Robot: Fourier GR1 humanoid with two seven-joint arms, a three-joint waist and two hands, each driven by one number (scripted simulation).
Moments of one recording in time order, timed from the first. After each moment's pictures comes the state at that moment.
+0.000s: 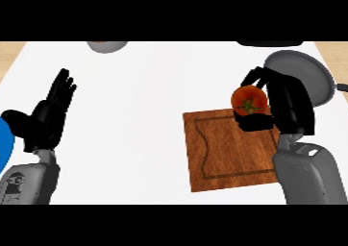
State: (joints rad) left arm -0.23 0.18 0.12 -1.48 0.00 0.05 0.08; right arm -0.40 -0.07 0.04 -1.67 0.98 0.09 0.35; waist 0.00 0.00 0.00
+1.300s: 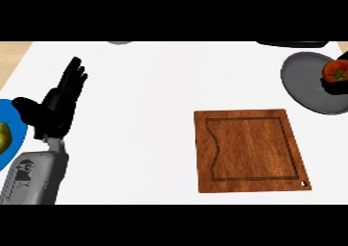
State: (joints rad) left arm -0.31 0.16 0.09 -1.45 -0.01 0.03 0.09; right arm -0.79 -0.54 -0.47 -0.49 0.86 -0.39 -0.26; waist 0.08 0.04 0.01
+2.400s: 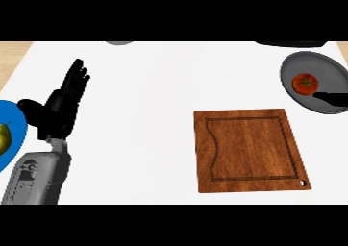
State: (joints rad) left arm -0.31 0.15 0.09 -1.44 -0.01 0.03 0.07; right arm -0.82 -0.60 -0.73 -0.22 0.58 -0.10 -0.57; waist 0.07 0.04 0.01
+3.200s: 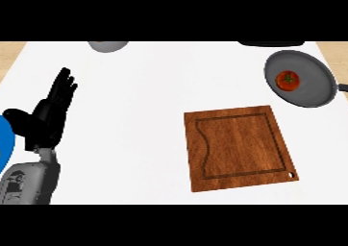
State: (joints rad) left arm -0.24 0.17 0.12 -1.47 -0.01 0.04 0.08; right arm -0.57 -0.78 -0.81 -0.22 0.41 0.40 -0.78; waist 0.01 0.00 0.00
